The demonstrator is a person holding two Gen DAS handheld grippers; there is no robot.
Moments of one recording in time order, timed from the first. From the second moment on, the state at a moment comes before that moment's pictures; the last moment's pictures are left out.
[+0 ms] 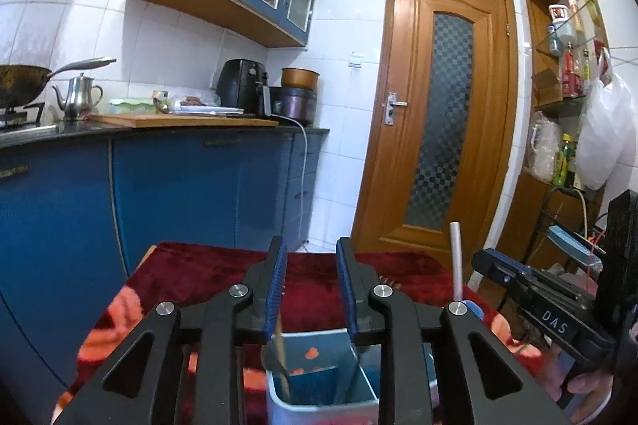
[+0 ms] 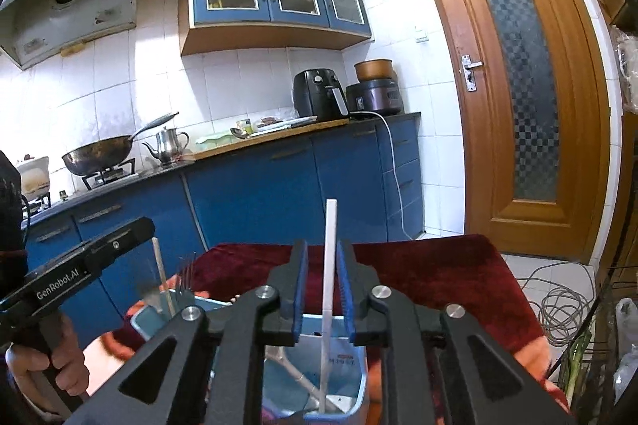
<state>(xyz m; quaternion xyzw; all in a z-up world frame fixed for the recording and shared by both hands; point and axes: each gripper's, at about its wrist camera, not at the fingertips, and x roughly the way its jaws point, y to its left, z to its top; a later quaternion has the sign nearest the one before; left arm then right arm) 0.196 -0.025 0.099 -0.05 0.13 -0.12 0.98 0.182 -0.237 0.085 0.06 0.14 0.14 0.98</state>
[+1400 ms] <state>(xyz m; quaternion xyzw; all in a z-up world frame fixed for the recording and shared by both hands) 0.086 -0.009 0.040 -0.03 0.34 -0.13 0.93 0.078 -0.198 0.013 0.02 0.39 0.16 0.91</state>
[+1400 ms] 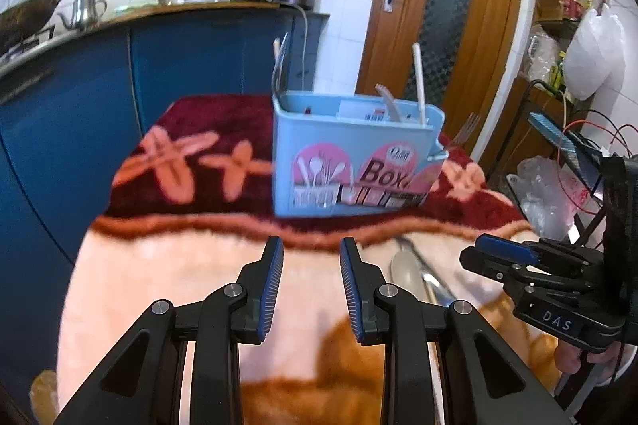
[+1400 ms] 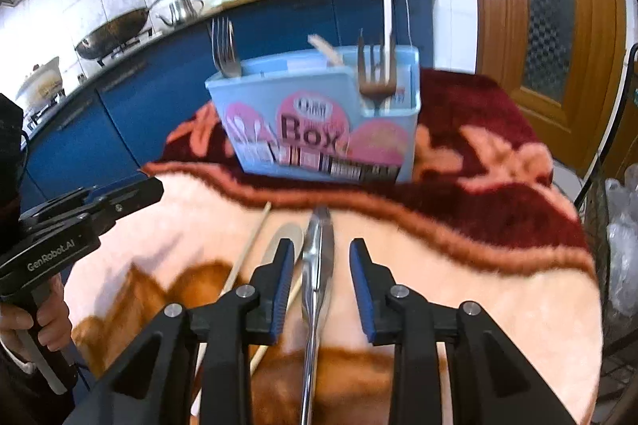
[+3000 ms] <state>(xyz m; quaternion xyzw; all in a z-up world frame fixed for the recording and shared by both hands) 0.132 -0.057 -0.006 -0.03 0.48 -0.17 0.86 0.072 -0.254 -0.001 0.15 0.34 0.17 0.91</state>
